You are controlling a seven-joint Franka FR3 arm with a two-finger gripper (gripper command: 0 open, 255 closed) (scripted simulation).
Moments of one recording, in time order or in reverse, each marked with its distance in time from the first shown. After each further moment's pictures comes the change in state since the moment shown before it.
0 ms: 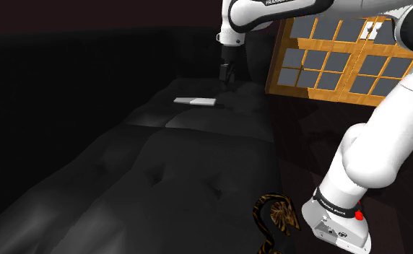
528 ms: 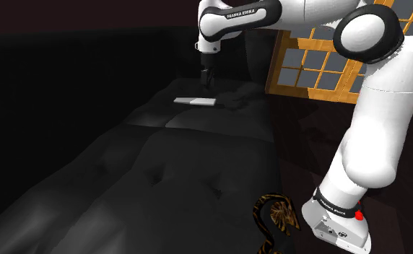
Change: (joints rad) arm -0.003 0.338 -0.010 0.310 0.037 -0.012 -0.147
